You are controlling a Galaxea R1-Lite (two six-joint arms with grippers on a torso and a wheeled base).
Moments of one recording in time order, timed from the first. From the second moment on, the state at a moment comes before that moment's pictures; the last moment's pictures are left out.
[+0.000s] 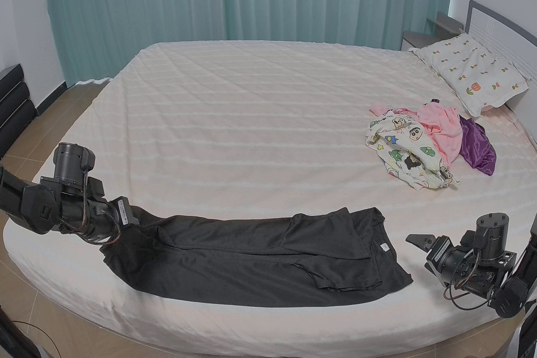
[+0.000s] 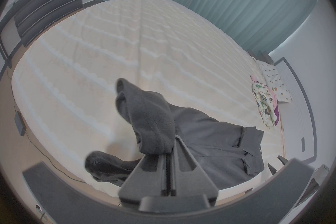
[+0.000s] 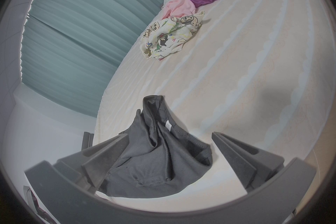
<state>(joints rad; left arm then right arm) -0.04 1.74 -0.74 -0.17 -0.17 -0.43 0.27 1.86 -0.03 -1.30 -0.03 0.99</state>
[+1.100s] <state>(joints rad) -0.56 1.90 -1.07 0.01 0.02 -0.75 0.27 1.87 -0.03 -1.32 -0.03 0.99</state>
